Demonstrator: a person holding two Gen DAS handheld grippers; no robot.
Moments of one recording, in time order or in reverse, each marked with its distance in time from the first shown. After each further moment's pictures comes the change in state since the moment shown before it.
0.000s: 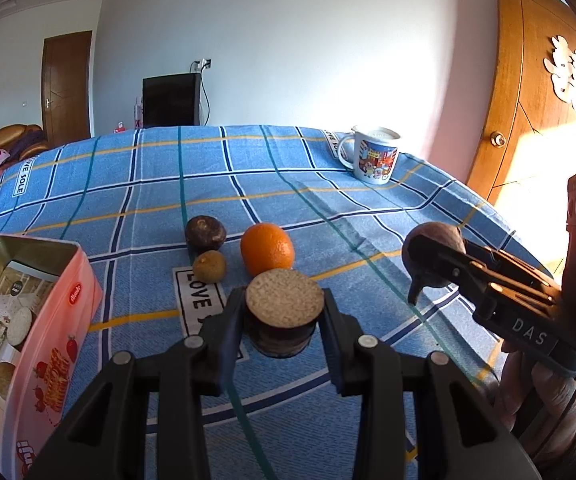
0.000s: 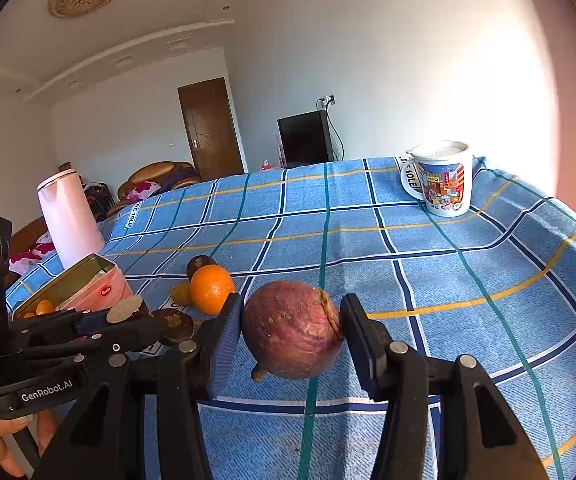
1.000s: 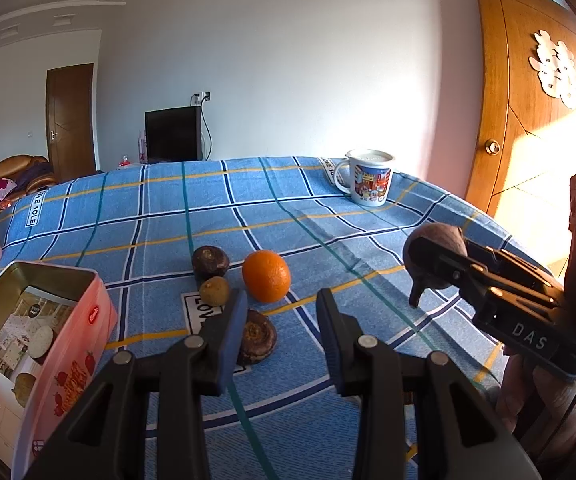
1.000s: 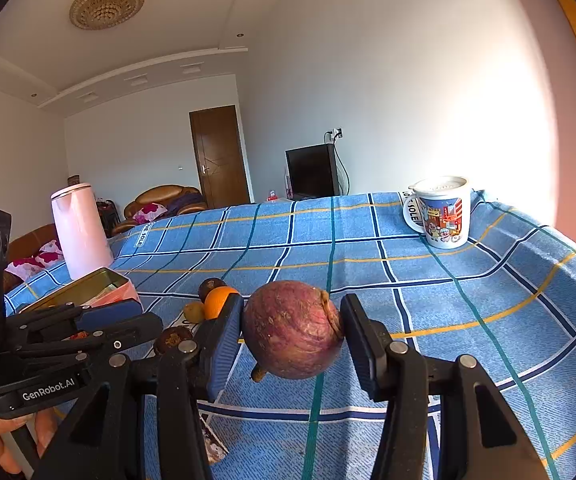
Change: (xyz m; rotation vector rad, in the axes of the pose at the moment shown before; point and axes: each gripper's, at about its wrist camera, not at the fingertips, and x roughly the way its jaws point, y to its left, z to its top) left arm -0.020 -0.009 -0.005 0.048 -0.113 0.026; right arm -0.020 0.006 -0.004 -0.040 -0.123 0.013
